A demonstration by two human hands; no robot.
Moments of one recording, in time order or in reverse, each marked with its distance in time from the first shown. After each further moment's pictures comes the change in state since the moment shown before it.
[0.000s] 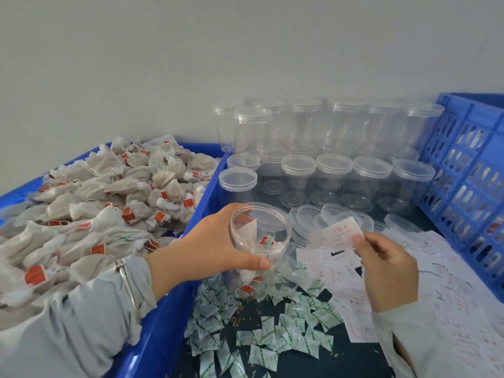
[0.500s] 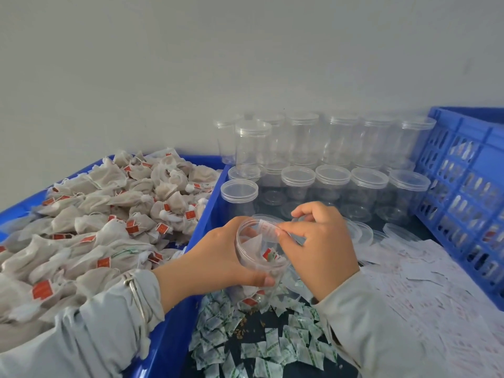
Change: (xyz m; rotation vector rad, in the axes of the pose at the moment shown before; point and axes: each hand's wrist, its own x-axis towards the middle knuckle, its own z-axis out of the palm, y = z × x) left_hand -0.001 -0.002 0.002 0.000 -0.018 0.029; right_hand -0.008 -0.073 0.053 -0.384 -0.141 -0.641
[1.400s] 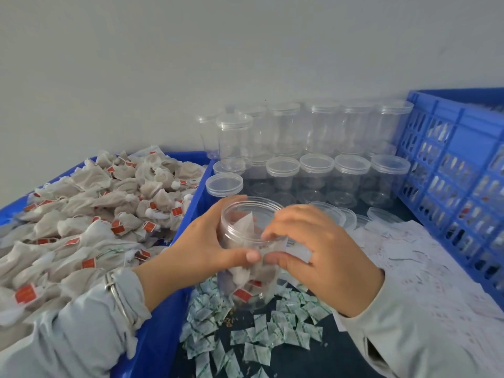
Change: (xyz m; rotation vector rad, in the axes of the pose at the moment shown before) left_hand -0.008 0.021 -0.001 -0.202 0.068 0.172; right_hand -0.013 0.002 -0.051 0.236 -0.276 -0.263
